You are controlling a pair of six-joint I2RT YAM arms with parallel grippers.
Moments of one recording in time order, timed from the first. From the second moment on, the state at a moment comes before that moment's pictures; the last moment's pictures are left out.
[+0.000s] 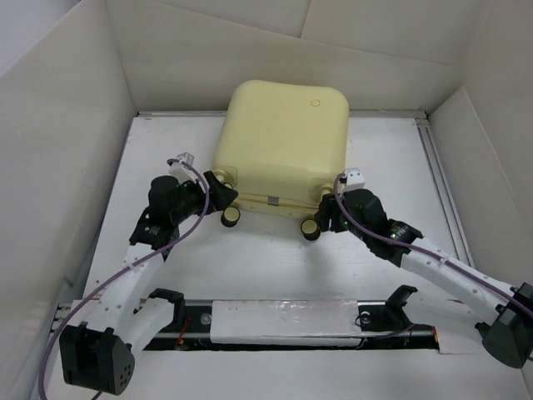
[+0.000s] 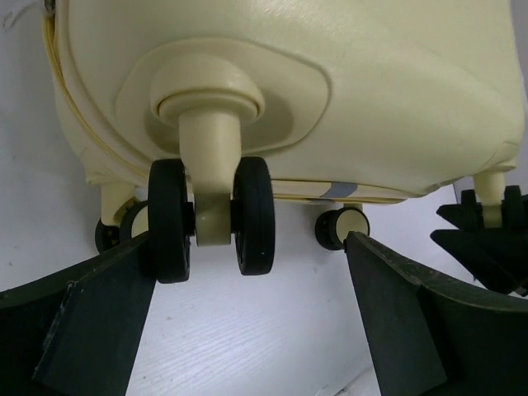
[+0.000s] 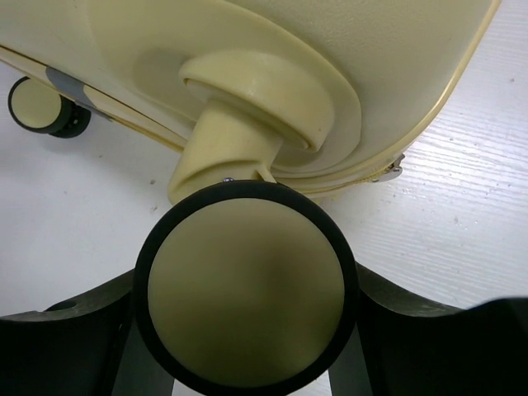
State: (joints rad) left arm -0.22 0.86 0.64 -0.14 0.35 -0.58; right arm 0.72 0.98 0.70 -0.27 0.23 0.42
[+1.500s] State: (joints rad) left arm -0.23 0.89 0.75 -0.38 0.27 -0.59; right arm 0.48 0.51 0.15 0.34 0.03 0.31
